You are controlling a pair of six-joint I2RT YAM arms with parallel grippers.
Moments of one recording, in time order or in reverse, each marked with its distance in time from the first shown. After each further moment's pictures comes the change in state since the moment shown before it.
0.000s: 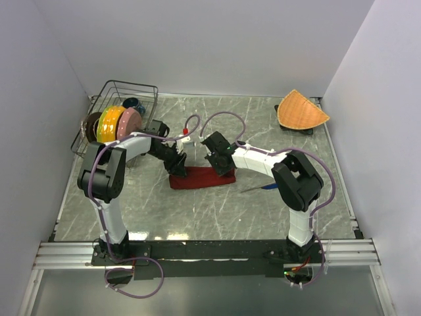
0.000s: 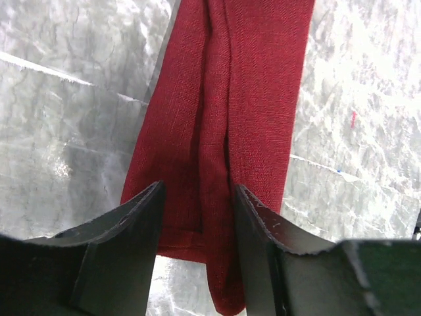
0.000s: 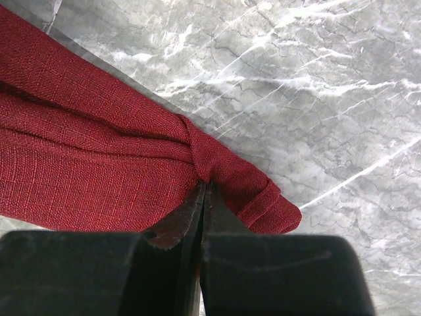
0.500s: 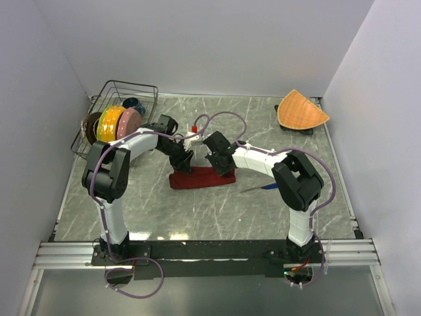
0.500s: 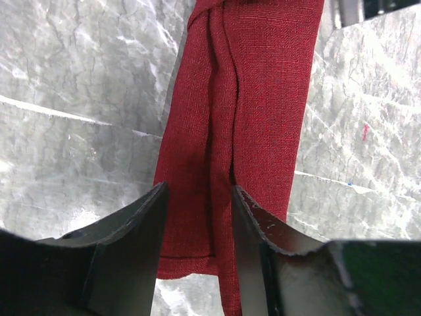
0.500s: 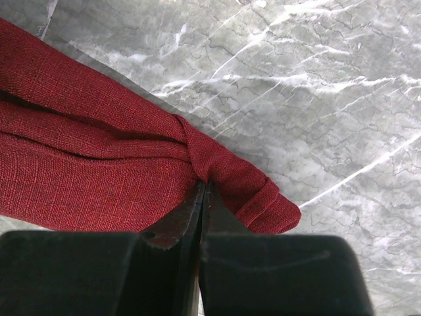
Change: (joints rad) left arm -0.070 0.018 0.108 -0.060 -0.083 0.013; right arm 0.001 0.000 0.000 -0.001 -0.003 0.016
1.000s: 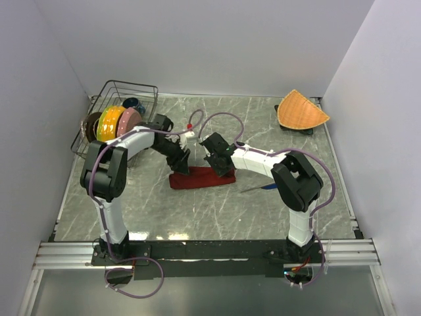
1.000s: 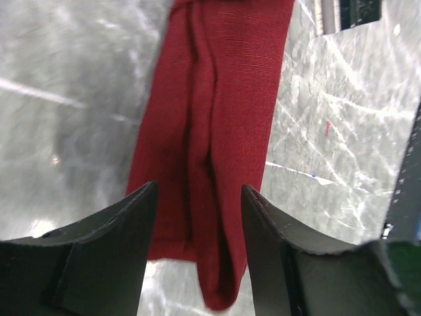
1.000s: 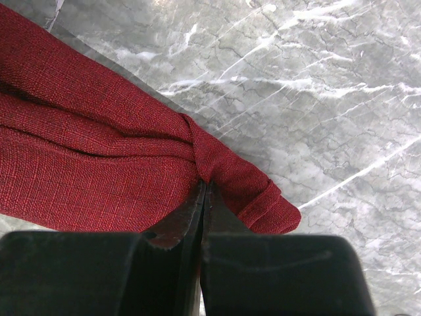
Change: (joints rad) left arm 0.055 -0.001 0.018 -0.082 0.086 -0.035; right arm 0.011 0.000 -0.002 0.003 0.020 -0.038
